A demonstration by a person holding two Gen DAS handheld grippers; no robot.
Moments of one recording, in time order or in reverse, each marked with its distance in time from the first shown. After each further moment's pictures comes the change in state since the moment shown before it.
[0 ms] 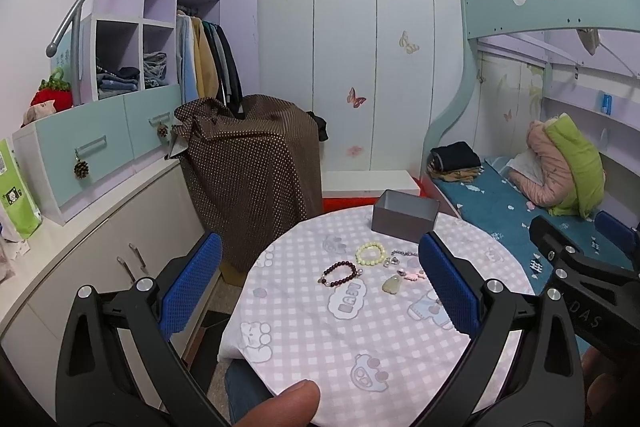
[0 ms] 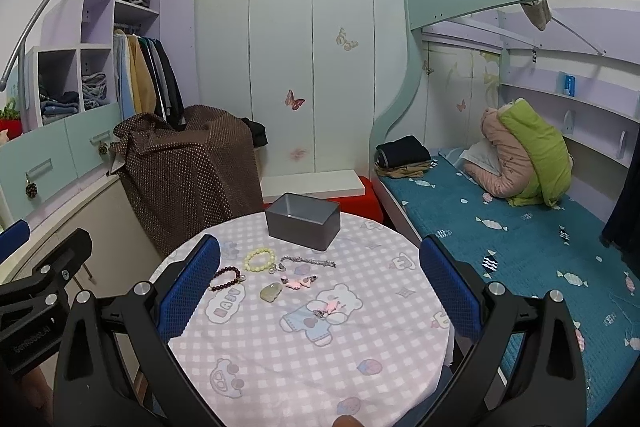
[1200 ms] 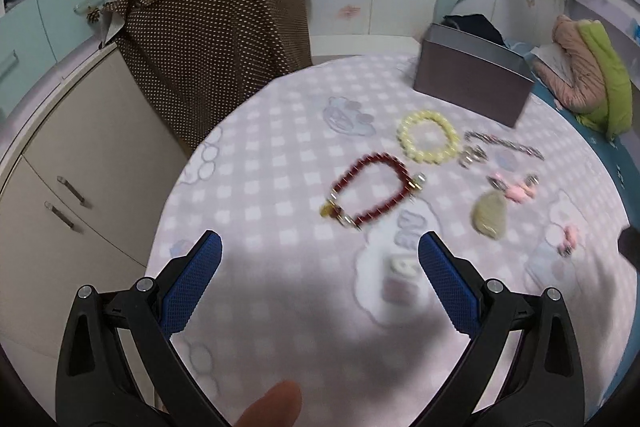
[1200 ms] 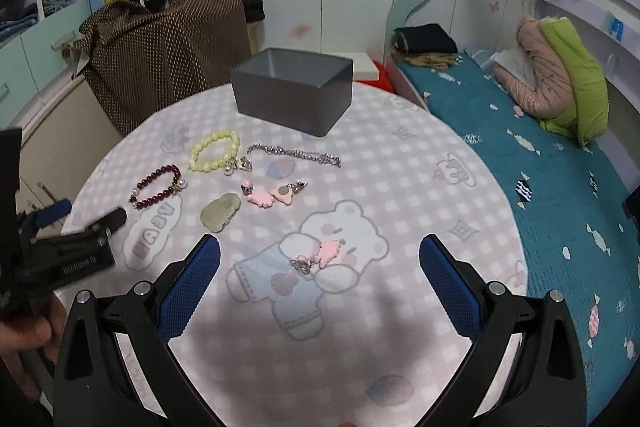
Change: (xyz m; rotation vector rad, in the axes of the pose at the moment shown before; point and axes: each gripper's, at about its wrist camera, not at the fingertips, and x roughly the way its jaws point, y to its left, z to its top) left arm 0.290 0.014 -0.104 0.039 0.490 -0.040; right arm 0.193 -0.017 -0.077 -0.040 0.435 0.026
